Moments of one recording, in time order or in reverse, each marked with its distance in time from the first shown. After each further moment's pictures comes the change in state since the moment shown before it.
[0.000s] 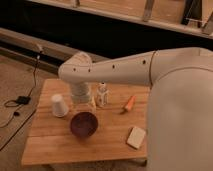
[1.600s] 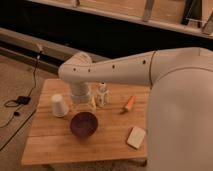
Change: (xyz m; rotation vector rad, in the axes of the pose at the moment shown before) arm 0.000 0.000 0.000 0.000 0.000 0.000
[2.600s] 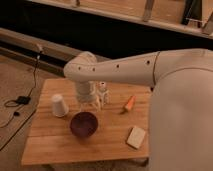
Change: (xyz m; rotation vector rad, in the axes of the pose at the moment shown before) arm -0.009 -0.037 0.004 0.026 0.016 0.006
